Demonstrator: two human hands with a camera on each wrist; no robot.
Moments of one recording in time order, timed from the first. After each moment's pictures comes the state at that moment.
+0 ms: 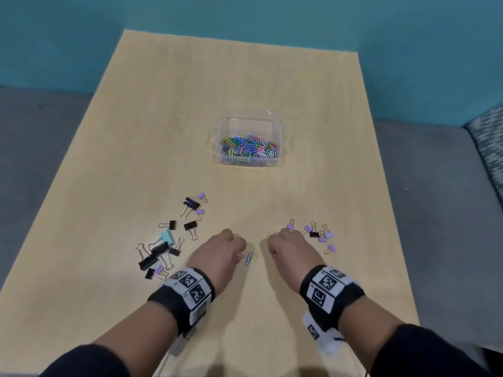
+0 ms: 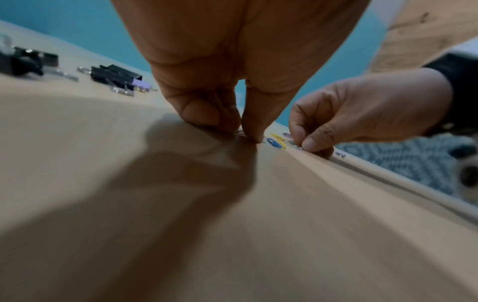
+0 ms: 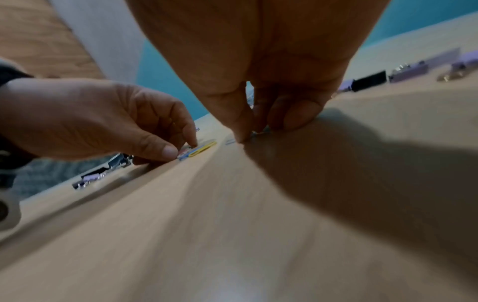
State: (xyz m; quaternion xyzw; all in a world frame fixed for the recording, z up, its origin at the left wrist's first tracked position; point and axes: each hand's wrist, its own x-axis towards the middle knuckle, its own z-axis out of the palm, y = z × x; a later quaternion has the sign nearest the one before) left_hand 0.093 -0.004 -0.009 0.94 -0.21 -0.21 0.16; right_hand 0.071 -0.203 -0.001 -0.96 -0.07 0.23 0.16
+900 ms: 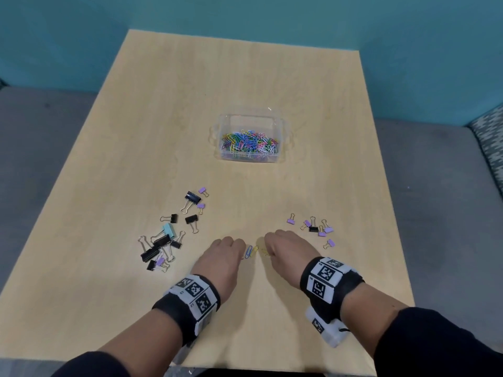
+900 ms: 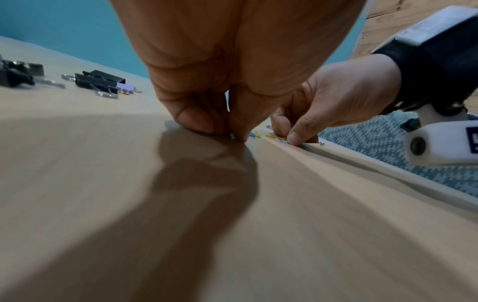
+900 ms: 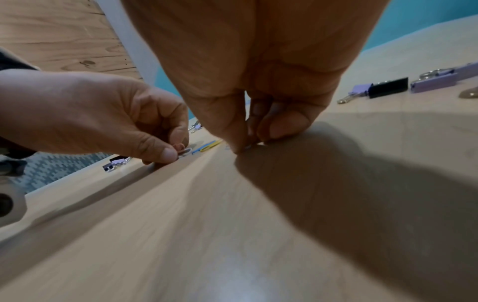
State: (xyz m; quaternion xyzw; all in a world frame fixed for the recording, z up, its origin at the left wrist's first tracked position) left_hand 0.065 -0.014 -0.008 0.96 -0.17 -0.20 0.11; right_hand 0.072 -0.199 0.006 -0.94 -0.11 0.28 0.15
